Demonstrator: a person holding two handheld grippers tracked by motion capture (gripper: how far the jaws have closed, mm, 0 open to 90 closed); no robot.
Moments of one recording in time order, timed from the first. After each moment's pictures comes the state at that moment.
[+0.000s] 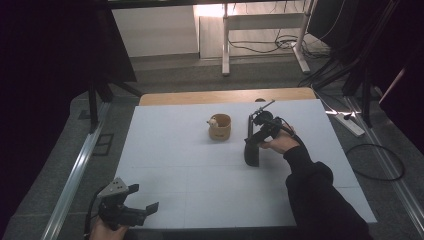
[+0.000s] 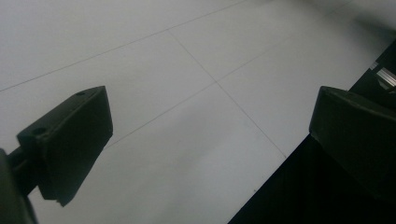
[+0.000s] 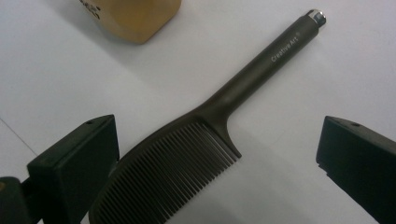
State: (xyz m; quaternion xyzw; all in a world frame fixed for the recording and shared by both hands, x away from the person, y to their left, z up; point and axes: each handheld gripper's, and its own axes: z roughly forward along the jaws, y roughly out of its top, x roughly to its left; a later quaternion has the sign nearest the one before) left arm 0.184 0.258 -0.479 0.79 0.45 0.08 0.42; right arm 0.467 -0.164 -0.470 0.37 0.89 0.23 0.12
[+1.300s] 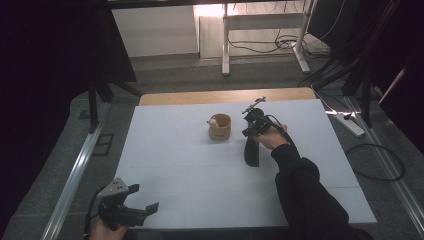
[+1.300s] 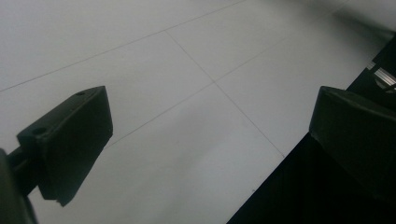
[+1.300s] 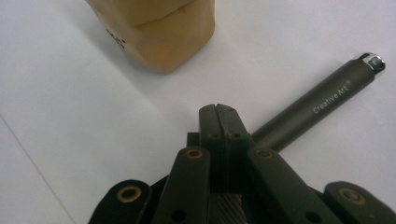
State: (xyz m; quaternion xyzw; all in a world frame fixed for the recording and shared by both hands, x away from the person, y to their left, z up) left arm 0.184 0.259 -0.479 0.79 0.45 0.08 0.42; right arm 0.490 -0.142 -0.482 0.33 0.90 0.25 0.08
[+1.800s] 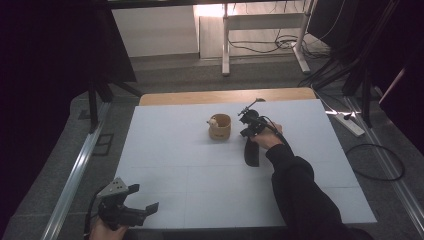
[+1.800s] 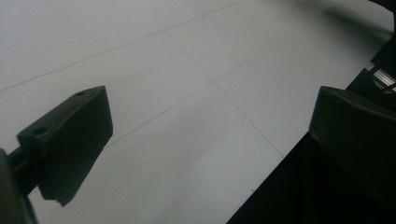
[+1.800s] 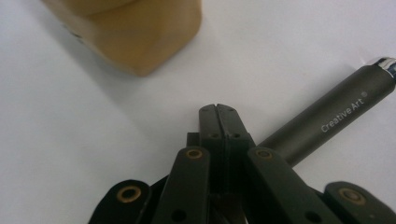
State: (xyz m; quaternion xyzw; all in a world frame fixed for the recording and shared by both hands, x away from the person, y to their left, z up) left arm 0.184 0.259 -0.479 0.79 0.45 0.08 0.42; right arm 0.504 -0.132 -0.503 0.33 0.91 0.22 0.09
